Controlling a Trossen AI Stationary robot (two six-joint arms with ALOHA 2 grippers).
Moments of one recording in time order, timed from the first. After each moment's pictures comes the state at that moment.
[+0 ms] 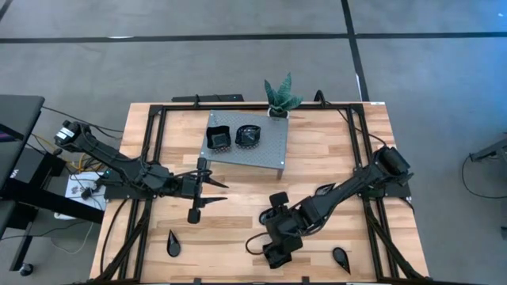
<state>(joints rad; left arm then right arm) -0.49 1.05 0.66 0.38 -0.37 0.25 0.50 1.85 1.41 -0.76 0.24 0.14</state>
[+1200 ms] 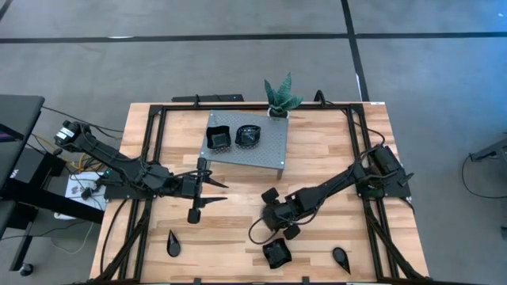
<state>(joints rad) -0.49 1.05 0.66 0.38 -0.37 0.25 0.38 1.91 1.13 -0.34 0.13 -0.24</state>
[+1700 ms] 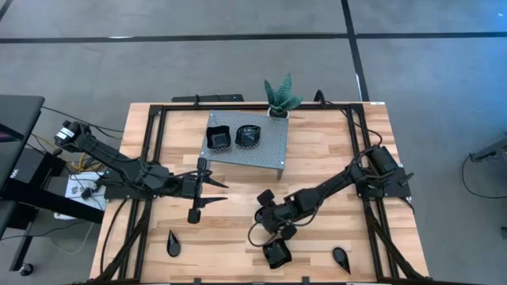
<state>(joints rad) -0.49 1.05 0.66 0.38 -0.37 0.25 0.37 1.96 1.14 -0.24 0.19 -0.35</state>
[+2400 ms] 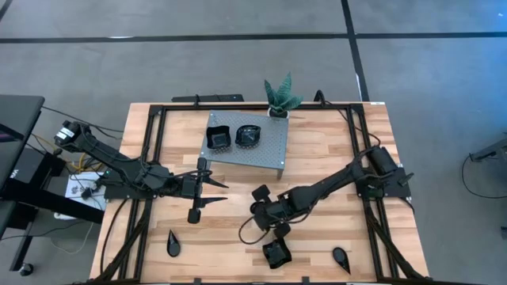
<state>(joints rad) -0.49 1.05 0.66 0.38 -0.37 0.25 0.37 1.95 1.30 -0.41 0.20 -0.30</state>
